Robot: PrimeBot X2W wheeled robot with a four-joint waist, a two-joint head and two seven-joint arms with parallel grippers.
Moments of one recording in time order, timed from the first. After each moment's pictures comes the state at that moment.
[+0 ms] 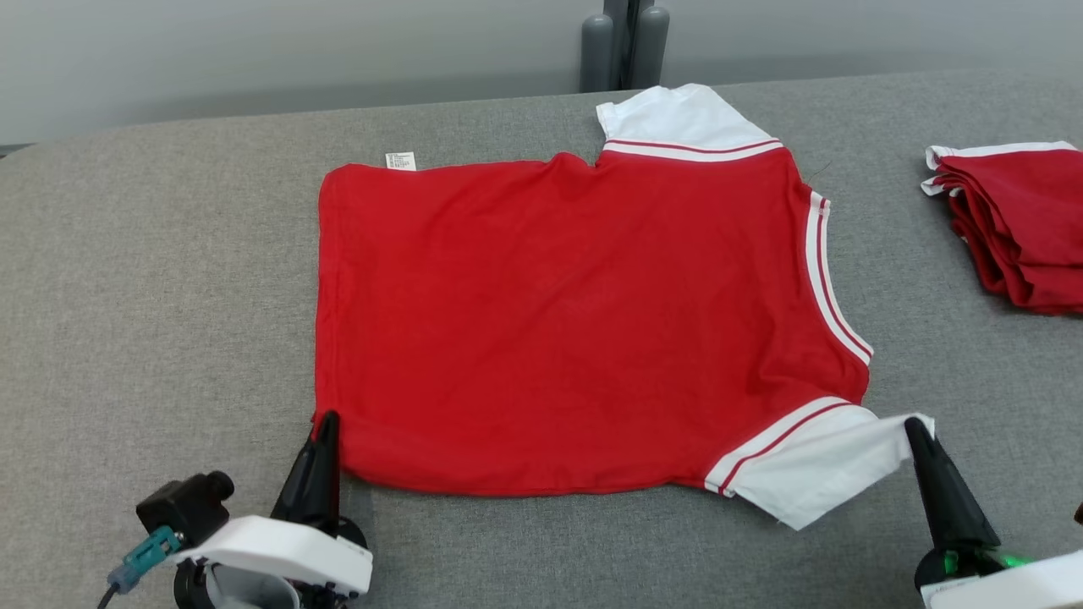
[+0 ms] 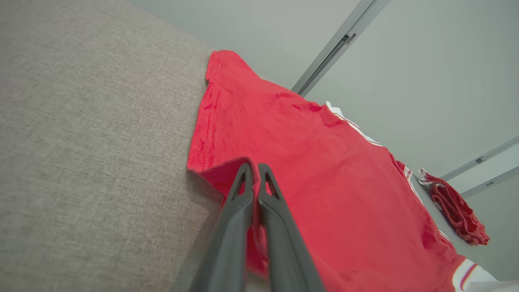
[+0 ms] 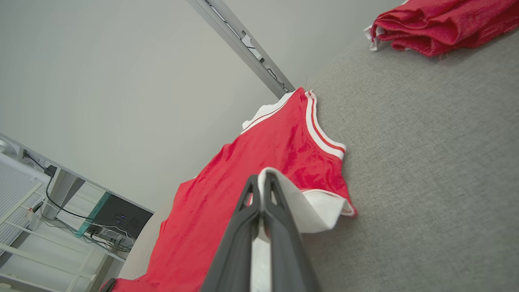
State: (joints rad) left arm -0.05 0.18 -0.29 0.23 -0.83 0.04 -0.20; right arm 0.11 -0.29 0.20 -0.02 1.05 0.13 -0.22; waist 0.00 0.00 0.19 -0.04
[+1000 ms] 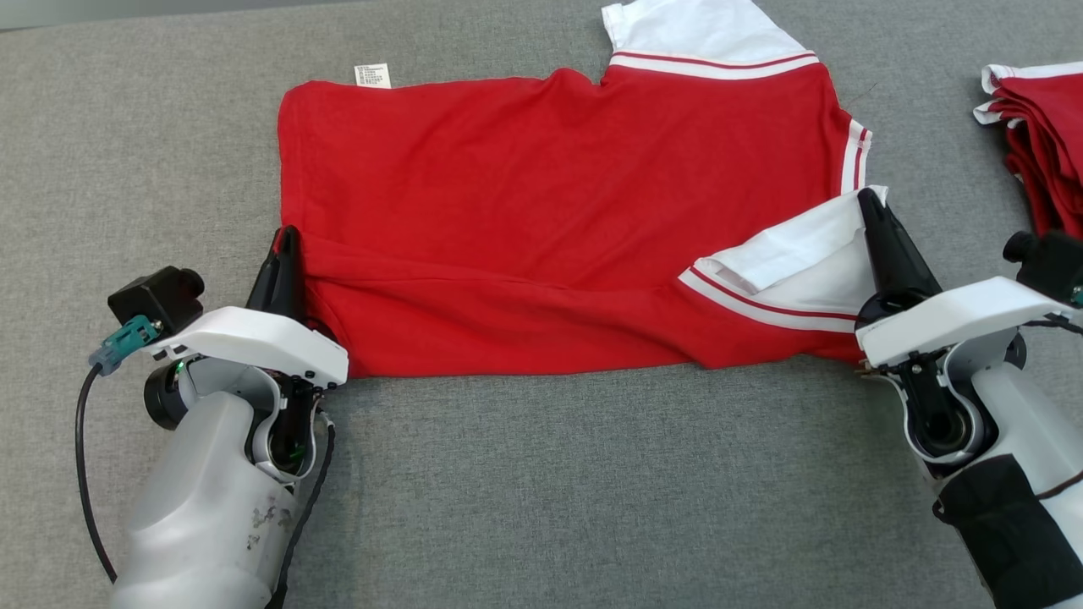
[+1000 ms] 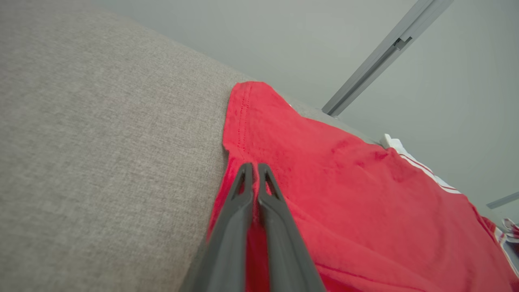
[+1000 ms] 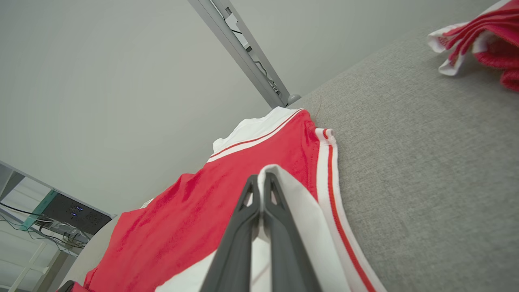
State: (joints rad) left arm -0.62 0.12 -0.26 0.78 -0.80 -0.03 -0.25; right arm -0.60 -0.26 0.39 0.55 1.04 0.13 -0.22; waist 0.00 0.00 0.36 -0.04
